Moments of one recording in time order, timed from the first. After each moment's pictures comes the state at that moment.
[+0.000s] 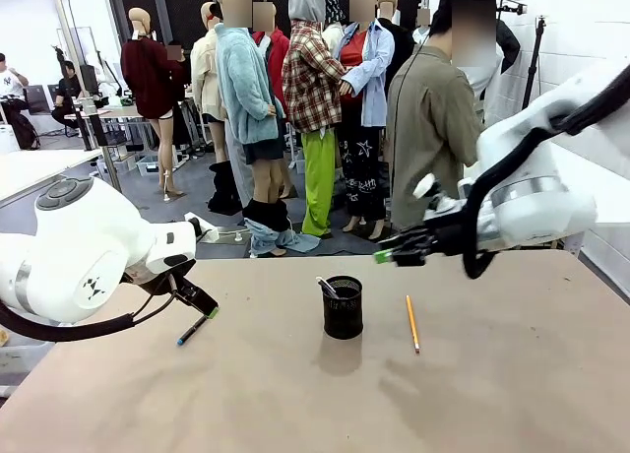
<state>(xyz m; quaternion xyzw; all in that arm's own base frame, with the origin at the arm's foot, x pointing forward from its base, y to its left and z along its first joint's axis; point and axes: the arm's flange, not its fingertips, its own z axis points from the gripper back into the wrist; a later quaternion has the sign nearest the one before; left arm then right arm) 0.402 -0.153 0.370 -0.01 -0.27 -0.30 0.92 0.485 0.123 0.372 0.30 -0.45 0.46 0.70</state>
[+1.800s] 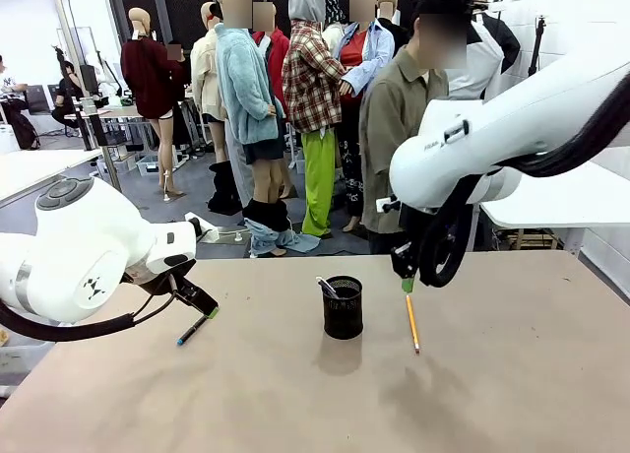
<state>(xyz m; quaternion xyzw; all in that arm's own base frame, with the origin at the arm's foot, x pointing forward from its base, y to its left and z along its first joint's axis) 0.402 -0.153 0.370 -0.01 -0.27 -0.30 0.92 0.500 0.211 0.389 0.03 -0.04 0.25 0.97</state>
